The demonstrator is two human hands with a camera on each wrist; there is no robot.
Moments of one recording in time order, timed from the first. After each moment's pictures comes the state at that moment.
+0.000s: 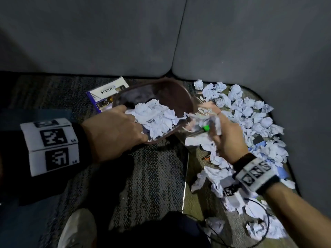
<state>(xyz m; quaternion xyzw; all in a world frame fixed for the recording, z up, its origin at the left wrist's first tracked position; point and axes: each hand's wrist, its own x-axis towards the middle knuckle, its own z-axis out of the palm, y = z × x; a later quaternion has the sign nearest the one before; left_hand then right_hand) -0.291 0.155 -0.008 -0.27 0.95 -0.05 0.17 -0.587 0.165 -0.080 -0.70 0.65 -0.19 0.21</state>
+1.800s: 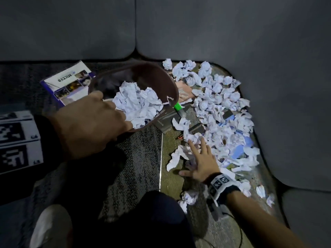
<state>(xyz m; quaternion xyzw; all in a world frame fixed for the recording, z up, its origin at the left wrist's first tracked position) -0.338 0.165 0.000 -0.25 0.95 -0.02 0.20 -0.660 0.278 -0.205 -0.60 0.73 0.17 0.29</state>
